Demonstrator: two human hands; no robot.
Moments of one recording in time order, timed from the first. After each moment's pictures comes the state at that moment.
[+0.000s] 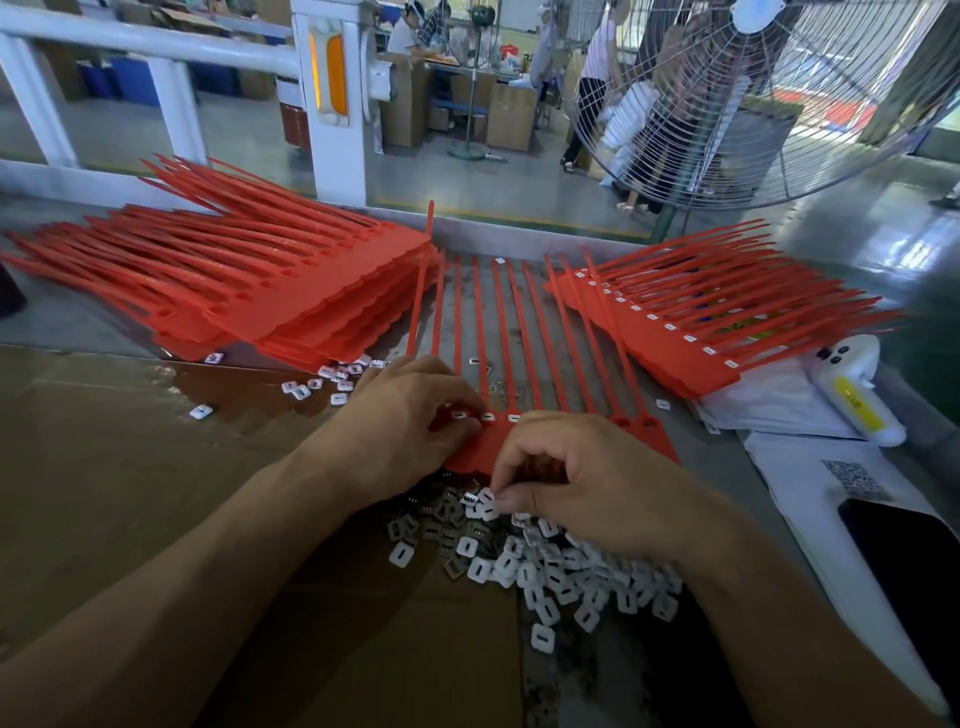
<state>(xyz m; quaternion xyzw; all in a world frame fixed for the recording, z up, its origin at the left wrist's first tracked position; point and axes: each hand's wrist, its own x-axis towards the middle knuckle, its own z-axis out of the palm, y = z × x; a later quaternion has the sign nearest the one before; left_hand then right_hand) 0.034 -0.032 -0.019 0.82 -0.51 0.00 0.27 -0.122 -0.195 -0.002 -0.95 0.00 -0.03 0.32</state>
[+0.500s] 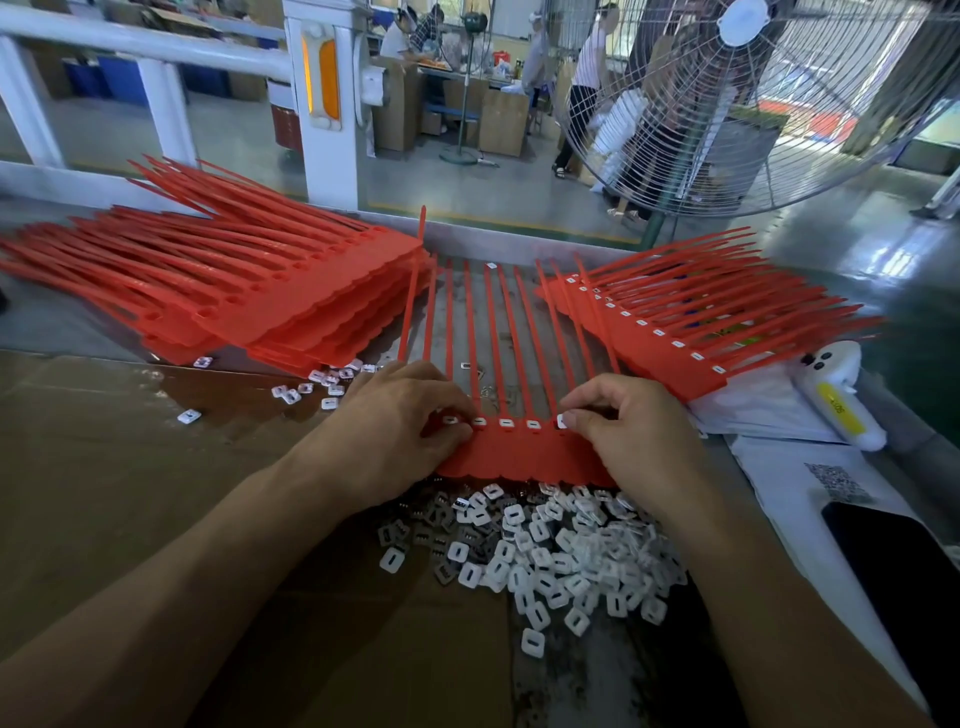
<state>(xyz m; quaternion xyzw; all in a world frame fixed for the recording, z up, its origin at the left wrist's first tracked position) 0.036 -0.031 -0.020 0.82 -0.51 -0.01 0.26 -0.114 -0.237 -0.017 -0.87 0.28 -0.20 0.35</state>
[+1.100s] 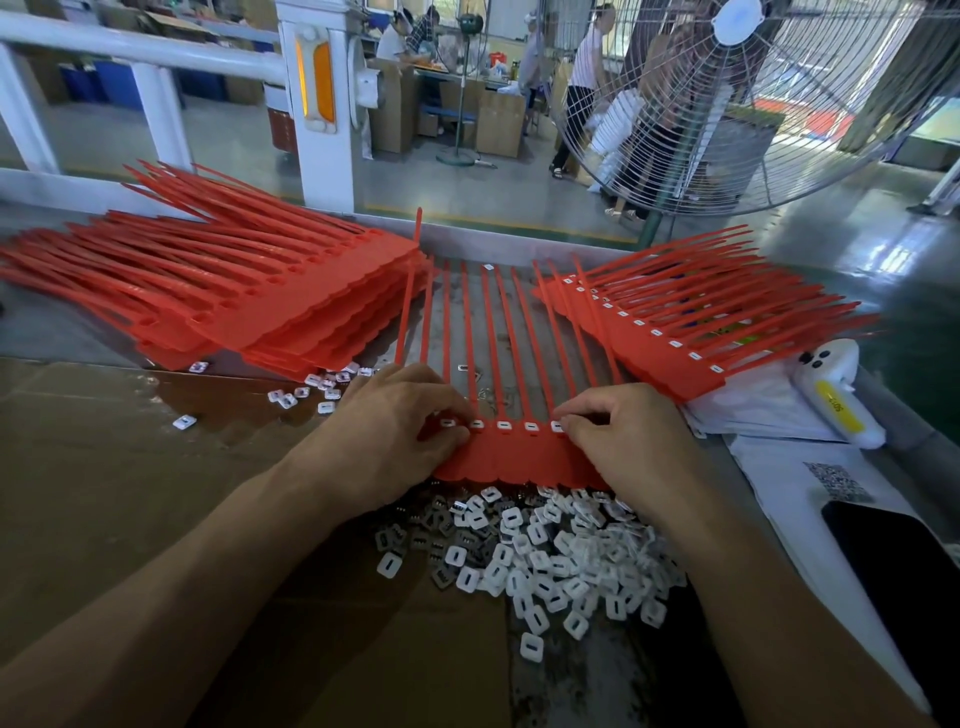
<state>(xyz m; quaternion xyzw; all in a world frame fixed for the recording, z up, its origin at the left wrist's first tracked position) 0.036 -0.031 -0.020 0.82 -0.51 -0.01 0.27 -0.113 -0.231 -0.013 -0.90 0.28 -0.18 0.28</state>
